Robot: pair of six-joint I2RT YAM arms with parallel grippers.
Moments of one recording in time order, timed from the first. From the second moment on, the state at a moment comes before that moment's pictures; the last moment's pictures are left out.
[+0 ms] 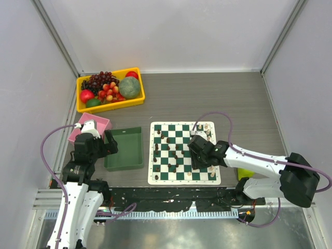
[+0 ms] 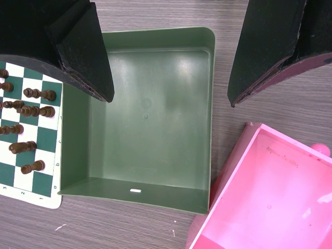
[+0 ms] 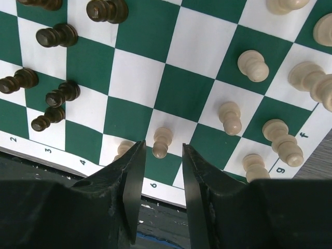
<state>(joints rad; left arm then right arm) -0.06 0.50 0.58 -0.71 -0.04 -0.29 0.93 1.21 0.66 -0.60 0.14 0.69</state>
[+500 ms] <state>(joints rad) -0.06 0.50 0.58 -0.71 -0.04 -0.29 0.94 1.27 0.66 -0.56 0.12 0.69</state>
